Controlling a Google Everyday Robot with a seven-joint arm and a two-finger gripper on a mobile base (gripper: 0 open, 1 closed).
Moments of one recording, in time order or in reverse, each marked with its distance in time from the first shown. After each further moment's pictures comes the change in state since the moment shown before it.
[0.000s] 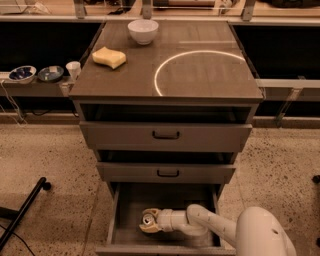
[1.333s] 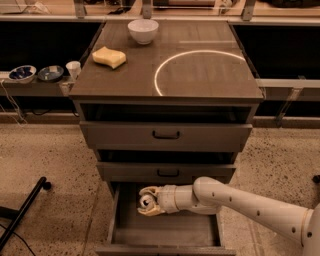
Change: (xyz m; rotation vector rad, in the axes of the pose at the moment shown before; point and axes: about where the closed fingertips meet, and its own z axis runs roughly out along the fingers) arm -0.228 0.049 -0.103 0.001 0.073 -0.313
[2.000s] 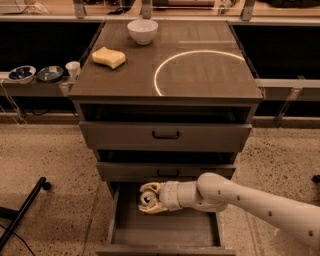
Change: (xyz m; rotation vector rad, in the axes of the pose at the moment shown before) arm -0.039 0.001 -0.026 0.014 0.011 -0.037
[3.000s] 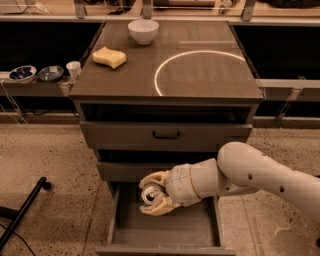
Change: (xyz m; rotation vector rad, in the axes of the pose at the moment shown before) arm -0.182 0.045 -0.119 -0.139 0.081 -0.007
